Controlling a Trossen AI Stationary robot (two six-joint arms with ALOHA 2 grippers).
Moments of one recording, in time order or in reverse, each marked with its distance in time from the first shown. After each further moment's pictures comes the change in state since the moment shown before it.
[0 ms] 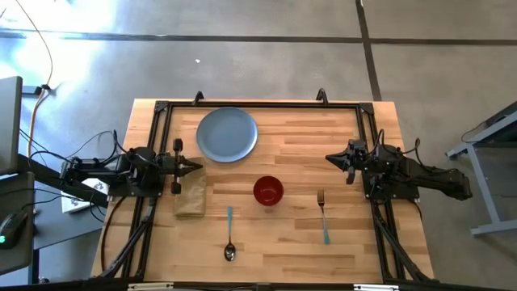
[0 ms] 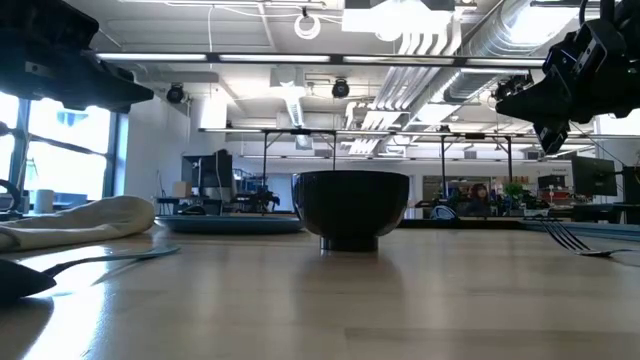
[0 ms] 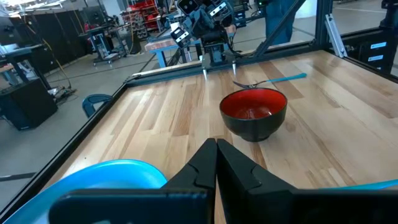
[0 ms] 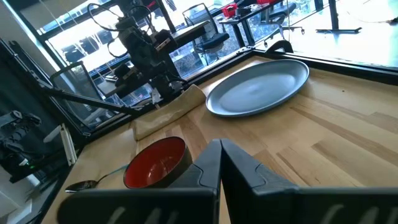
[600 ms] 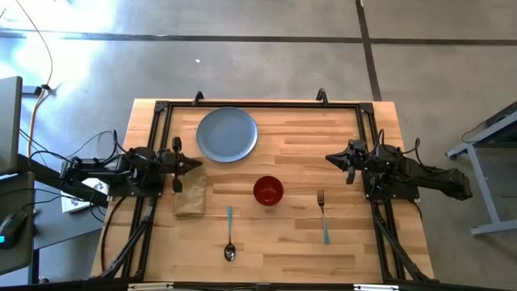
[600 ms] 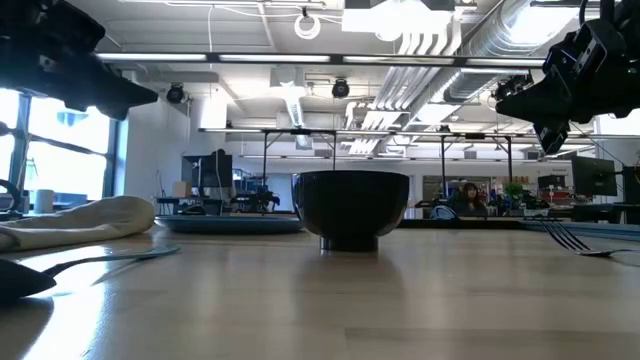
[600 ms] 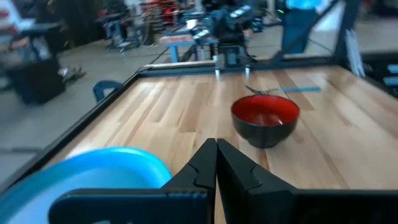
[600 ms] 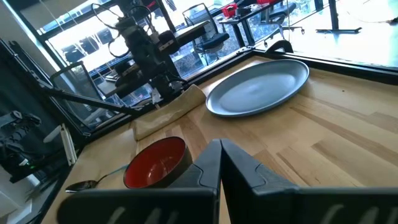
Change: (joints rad) left arm 0.000 0.000 0.000 0.005 -0.080 -0.141; right arm 0.000 0.000 0.000 0.000 0.000 0.001
